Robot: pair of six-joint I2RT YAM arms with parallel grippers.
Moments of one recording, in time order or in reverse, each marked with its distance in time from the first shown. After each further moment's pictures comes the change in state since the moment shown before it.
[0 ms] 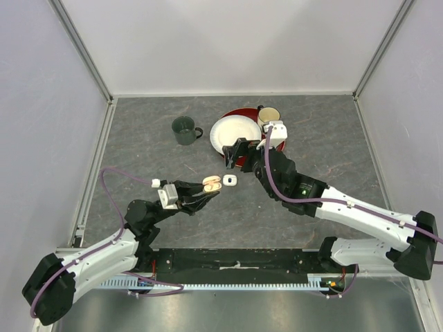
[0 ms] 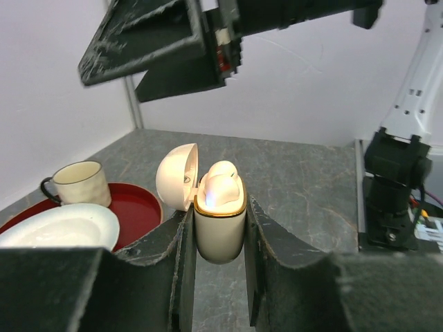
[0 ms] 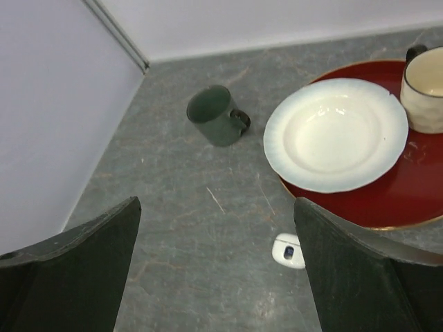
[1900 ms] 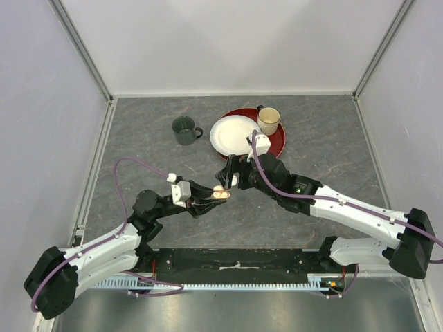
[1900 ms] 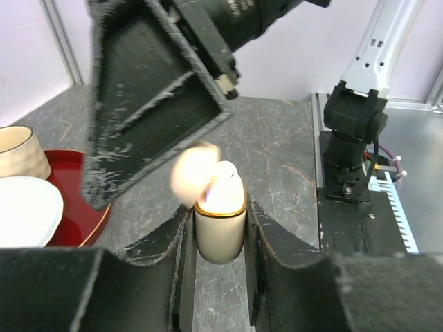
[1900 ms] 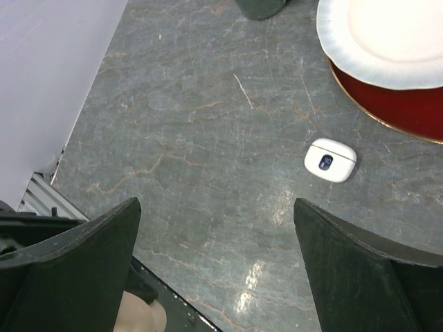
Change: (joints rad) left arm -0.001 0.080 0.084 -0.167 0.179 0.000; right arm -0.070 0.043 -0.048 -0.203 -0.406 0.146
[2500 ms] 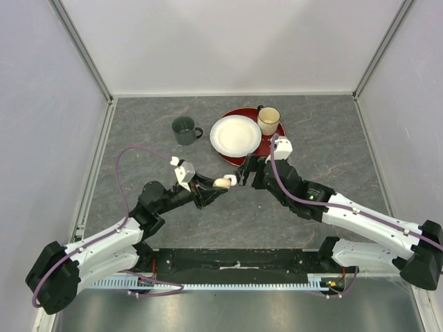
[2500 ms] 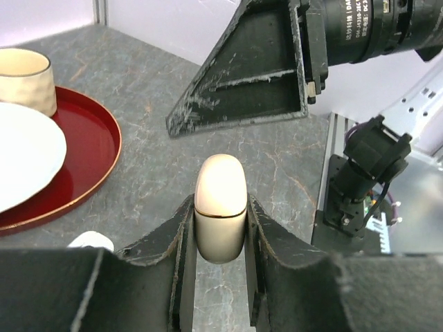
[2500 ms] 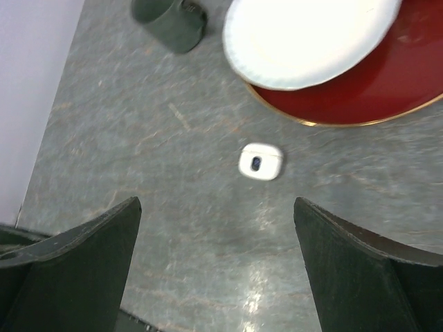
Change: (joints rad) left arm 0.000 0.056 0.068 -0.124 -0.164 -0.159; right arm -0.016 -0.119 -0.103 -0.053 0.180 0.067
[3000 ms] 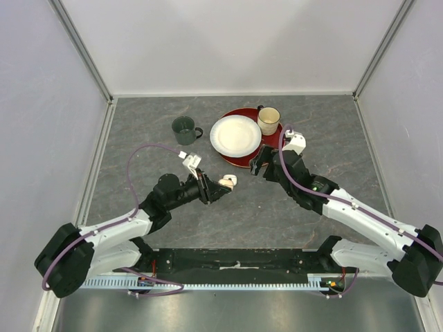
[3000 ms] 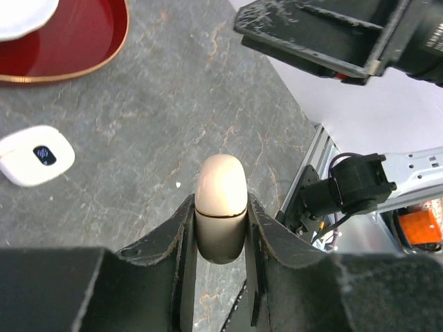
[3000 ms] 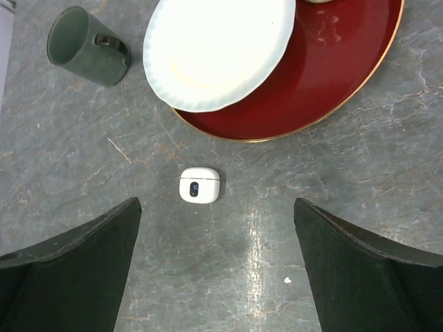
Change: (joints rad) left arm 0.001 0.165 0.064 -0.143 -0.137 -0.411; right arm -0.201 -0.015 -0.043 -0.035 0.021 0.023
